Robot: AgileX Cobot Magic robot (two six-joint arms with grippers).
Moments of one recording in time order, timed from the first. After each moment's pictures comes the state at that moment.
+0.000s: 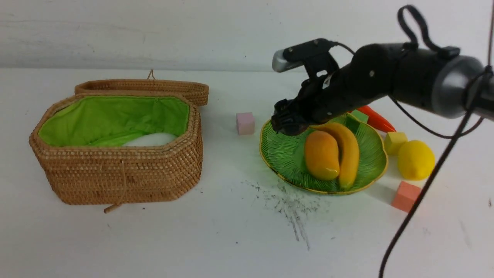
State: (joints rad) right arm 0.42 2.00 -1.61 0.21 0.45 -0.26; left arm -0.89 0.34 -0.82 0.17 0.95 -0.32
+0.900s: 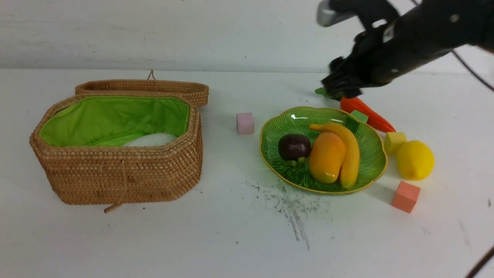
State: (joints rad) right arm 0.32 1.68 -1.61 -0.03 0.82 -0.15; left arm -0.89 0.34 -0.82 0.17 0.86 -0.32
